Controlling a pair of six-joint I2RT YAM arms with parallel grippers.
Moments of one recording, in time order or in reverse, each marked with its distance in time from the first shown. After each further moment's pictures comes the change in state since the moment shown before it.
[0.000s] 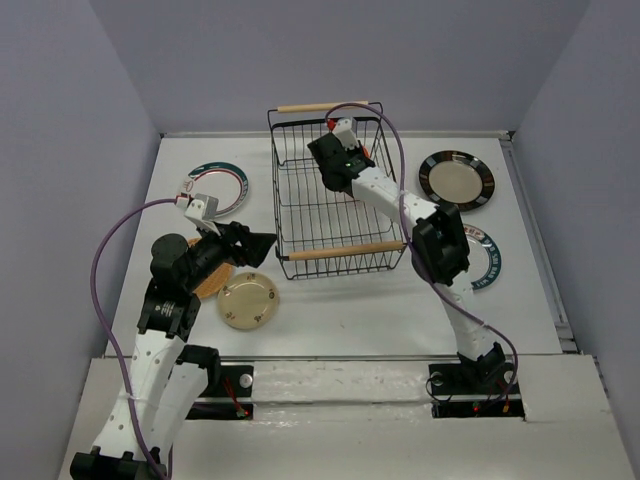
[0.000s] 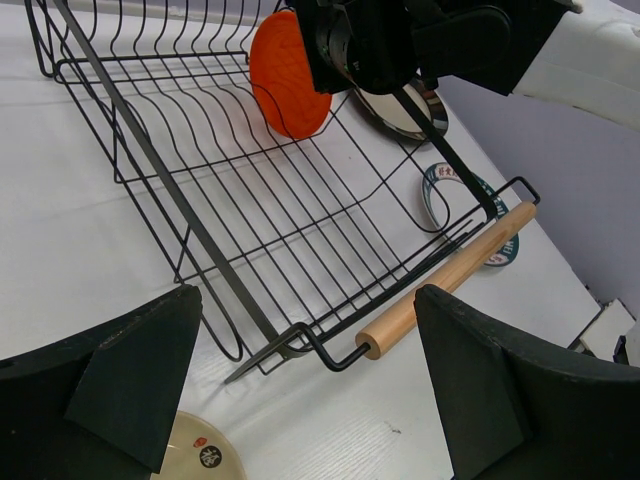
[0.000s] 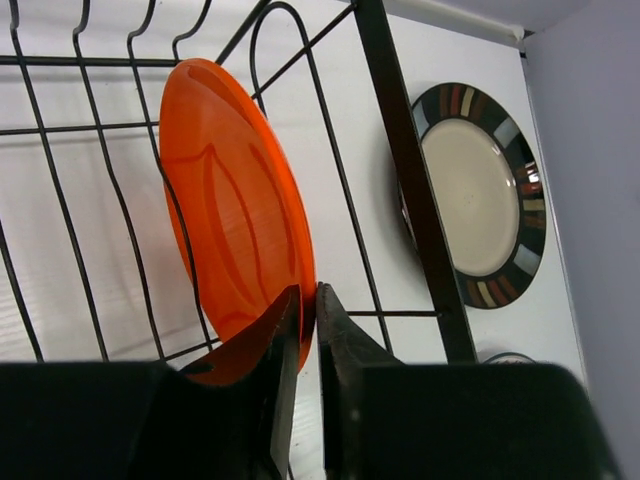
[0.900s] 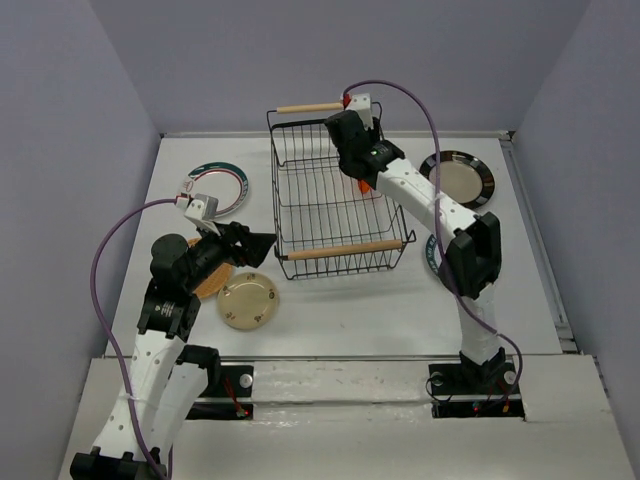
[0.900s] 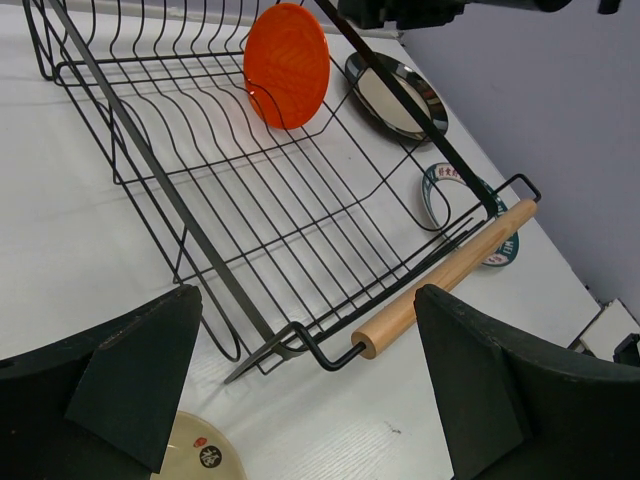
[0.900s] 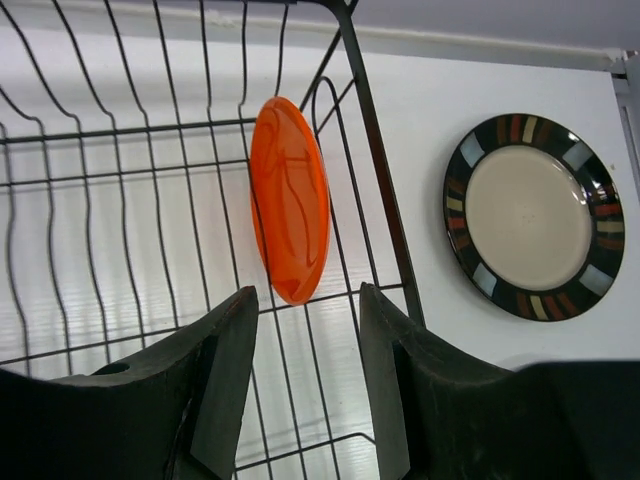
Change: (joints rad) left arm 0.000 -0.002 0.000 0.000 0.000 0.000; right arm 0.000 -0.238 -0.071 -0.005 -0.232 0.087
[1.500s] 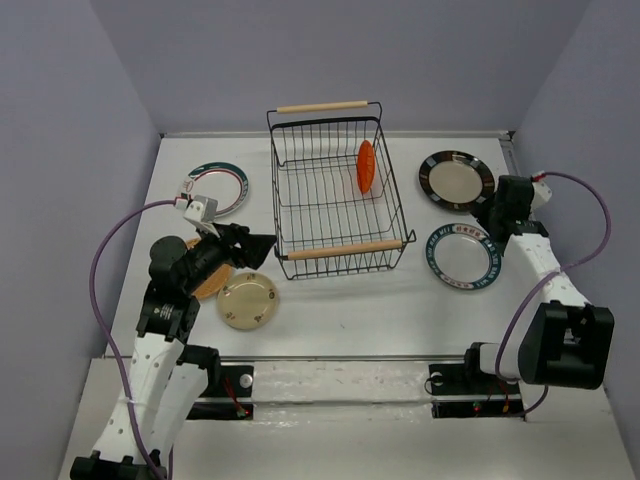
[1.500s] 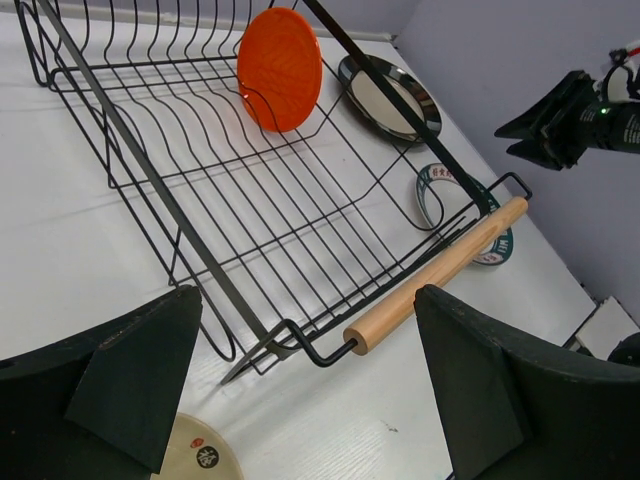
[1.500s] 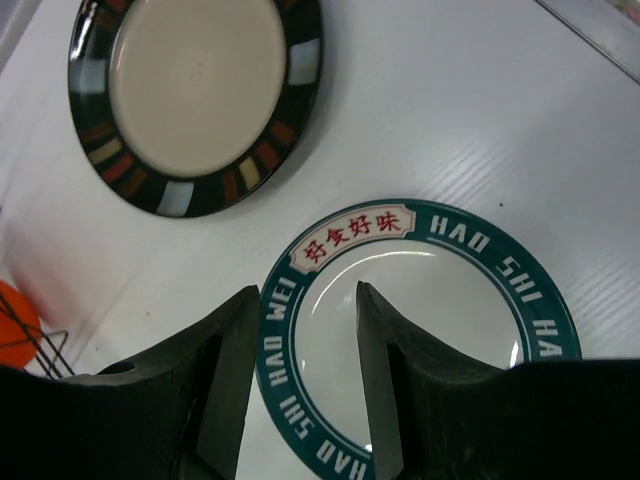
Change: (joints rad) left arm 0.000 -0.016 0.000 -0.006 0.009 0.000; right arm -0.731 -0.819 -1.161 0.338 -0.470 0.443
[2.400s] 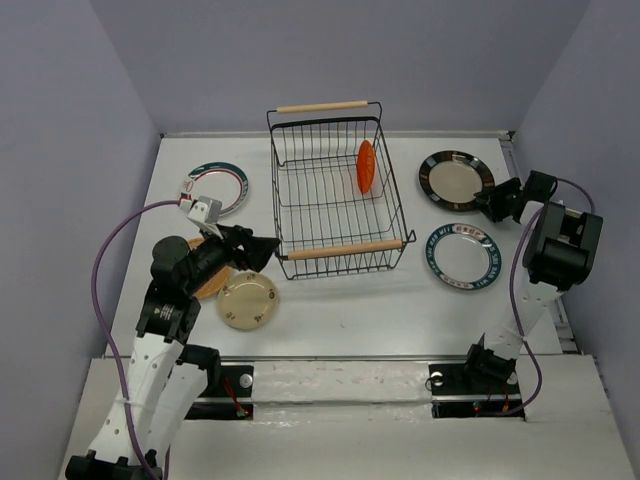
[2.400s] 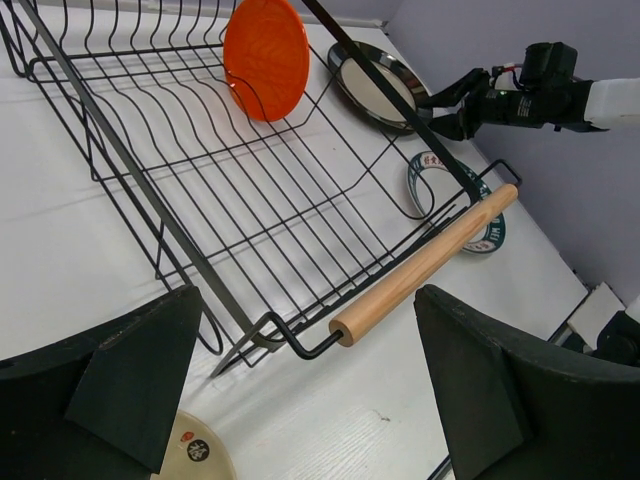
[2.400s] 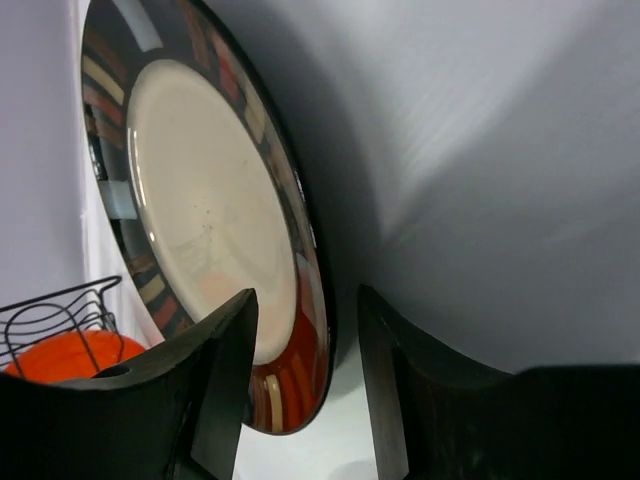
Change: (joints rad) left arm -0.042 -0.008 0.009 -0.026 -0.009 0.005; right arm -0.336 0.751 0.304 0.376 -0.704 0.170
